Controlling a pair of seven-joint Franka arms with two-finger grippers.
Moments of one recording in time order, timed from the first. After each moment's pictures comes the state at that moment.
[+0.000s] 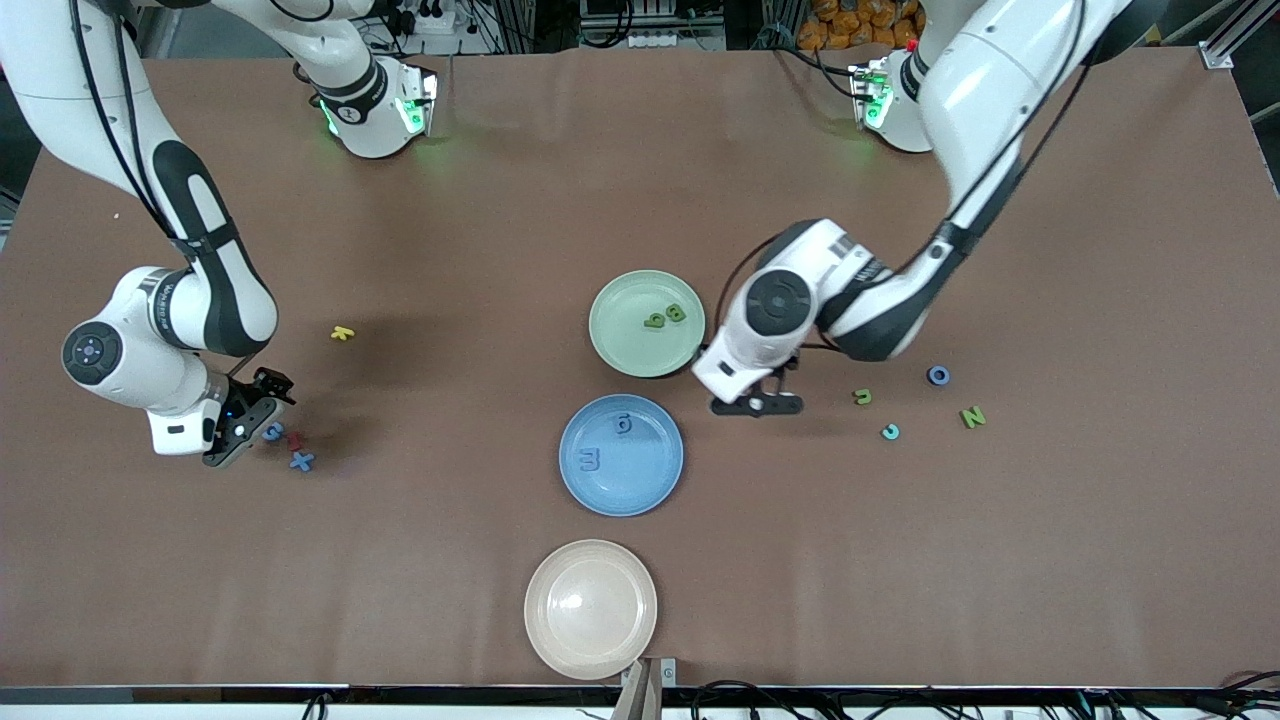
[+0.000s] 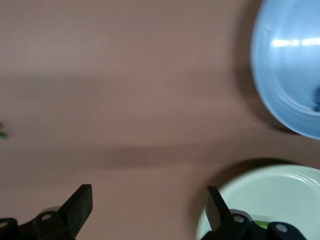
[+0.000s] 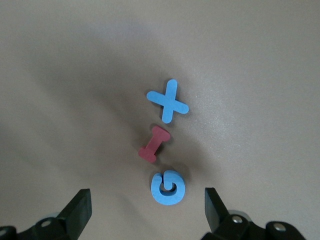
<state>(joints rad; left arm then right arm) -0.13 0.68 -0.57 -1.62 0.32 2.07 -0.77 -0.08 0.53 -0.07 -1.97 0.03 2.48 -1.03</state>
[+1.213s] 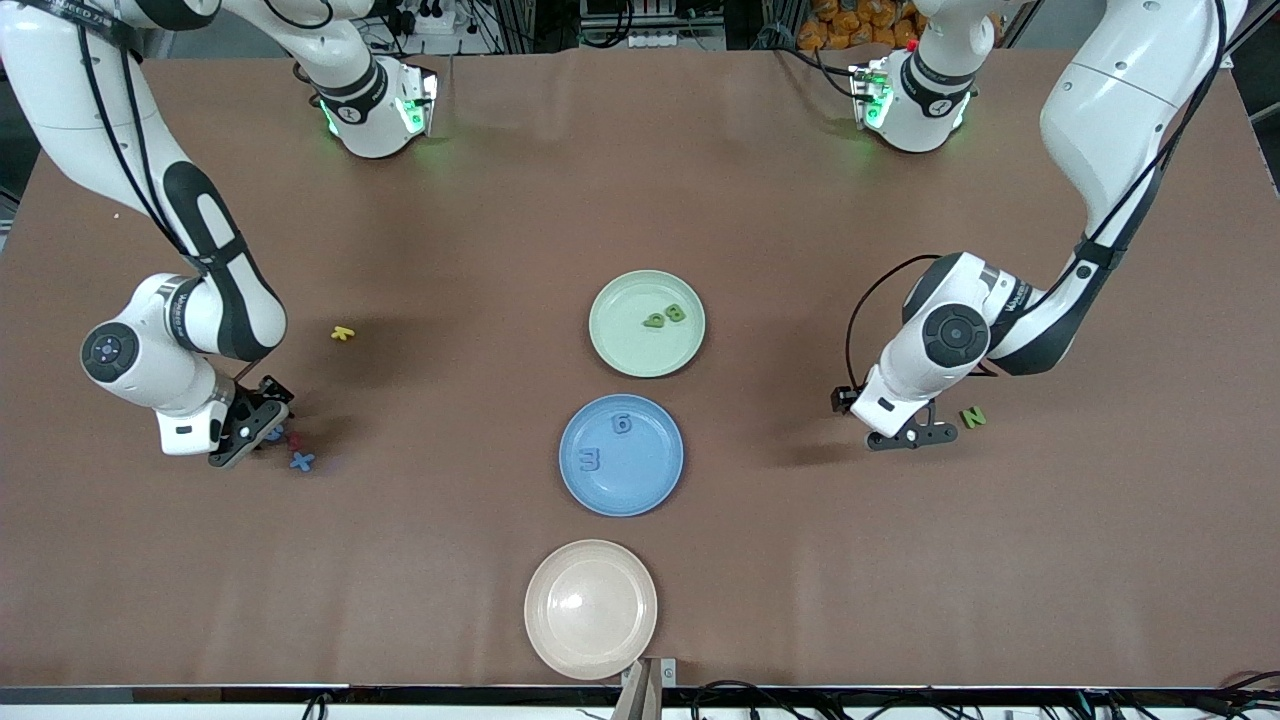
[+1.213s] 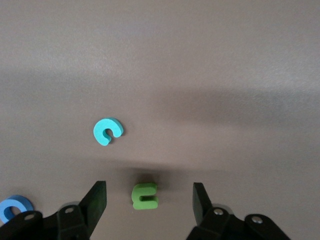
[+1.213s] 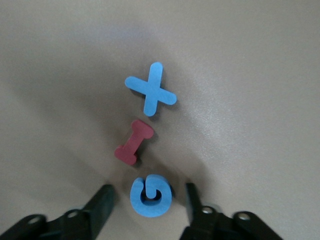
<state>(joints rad) 0.23 0.61 -0.57 -1.92 0.48 2.35 -0.71 -0.10 0.59 -0.07 -1.98 0.03 2.61 -1.06</state>
